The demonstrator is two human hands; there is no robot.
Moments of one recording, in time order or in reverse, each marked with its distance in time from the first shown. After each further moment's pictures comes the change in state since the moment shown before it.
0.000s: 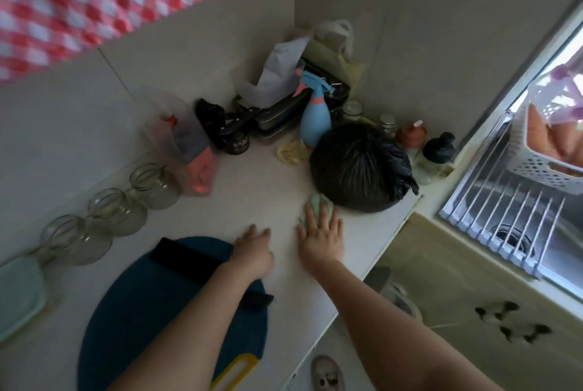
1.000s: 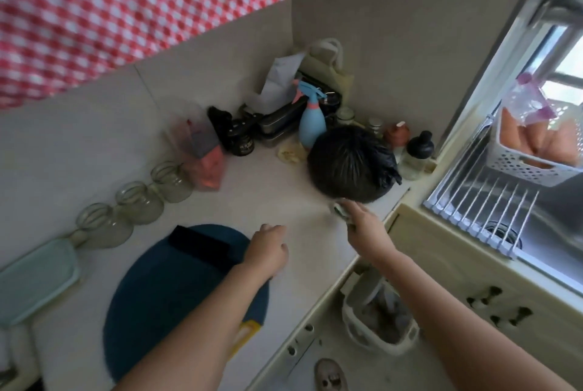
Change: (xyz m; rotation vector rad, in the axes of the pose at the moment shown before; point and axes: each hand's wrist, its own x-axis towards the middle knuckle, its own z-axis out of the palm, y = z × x) left_hand -0.068 0.030 0.014 -0.207 0.257 0.124; right_hand -0.069 0.073 -0.079 0.287 0.229 -0.218
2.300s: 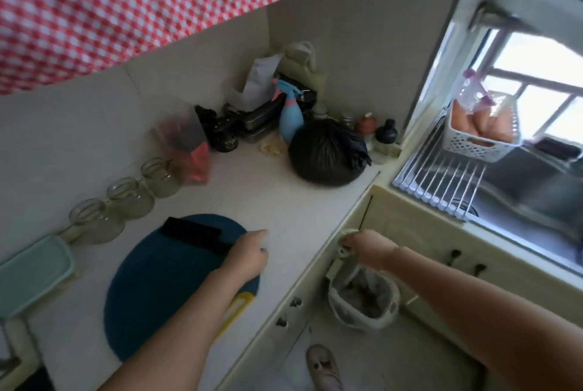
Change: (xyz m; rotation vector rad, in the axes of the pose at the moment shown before) left_hand -0.061 -0.025 0.004 -0.187 -0.062 0.042; right_hand -0.068 0.034 -0.006 -0.426 -0.568 0.046
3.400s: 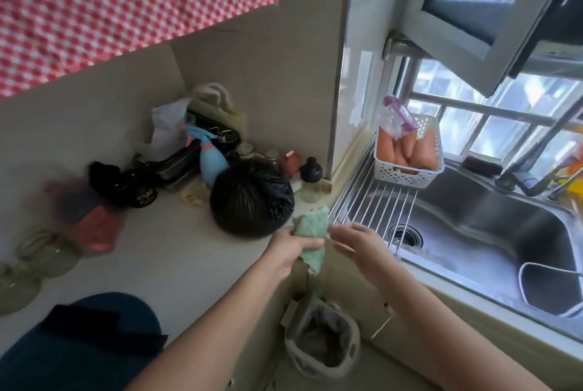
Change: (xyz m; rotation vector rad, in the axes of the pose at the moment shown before) left_hand 0.106 0.248 0.086 -1.010 -0.229 -0.080; right_hand -0.036 0.129 -0.082 1.824 0.411 0.158
